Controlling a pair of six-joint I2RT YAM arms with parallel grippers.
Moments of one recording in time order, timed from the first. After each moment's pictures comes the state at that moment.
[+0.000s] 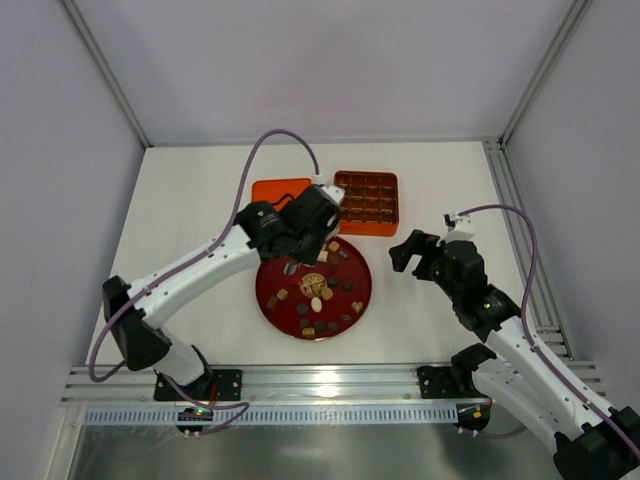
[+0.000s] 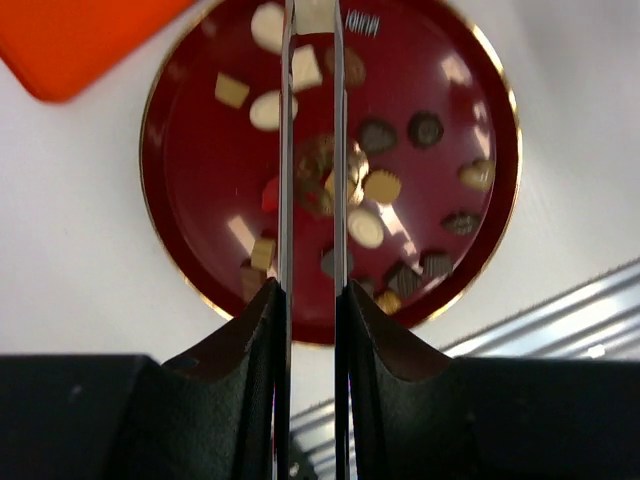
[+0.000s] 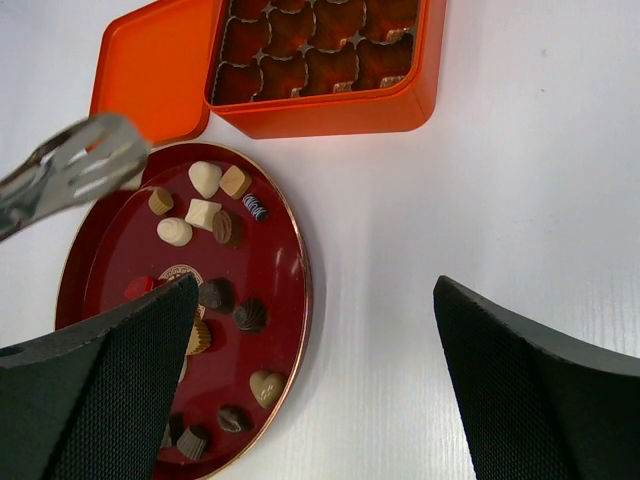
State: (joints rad) left arm -0.94 1.46 1.51 -1.05 -0.26 -0.34; right arm 0.45 0.71 0.51 -0.21 0.14 0.55
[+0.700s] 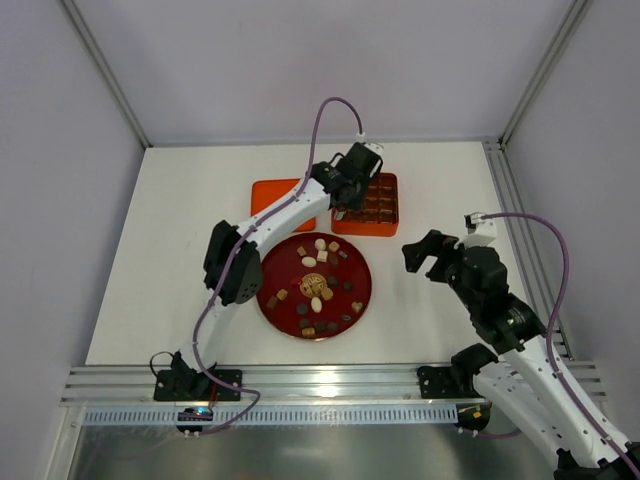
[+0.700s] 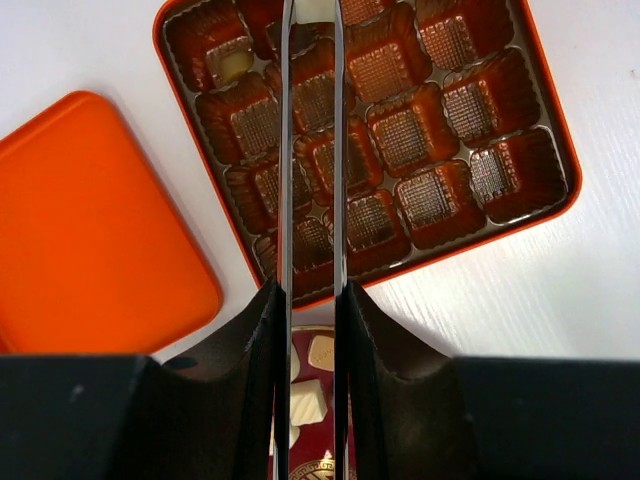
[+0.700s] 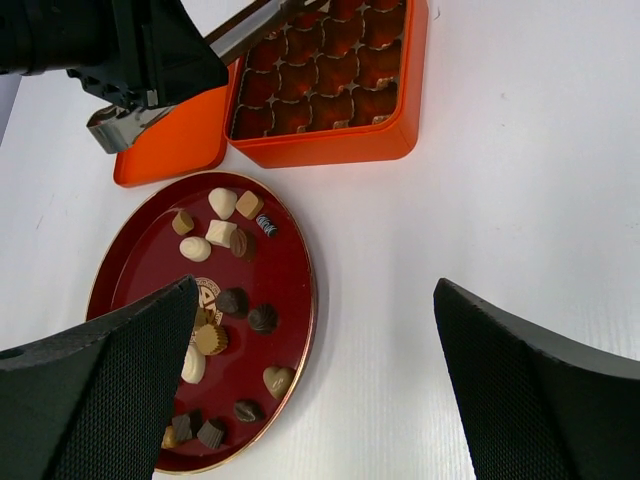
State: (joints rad) left arm -0.79 2.23 2.16 -0.77 -0.29 -0.18; right arm 0.45 0.56 0.61 -0.40 0.19 0.55
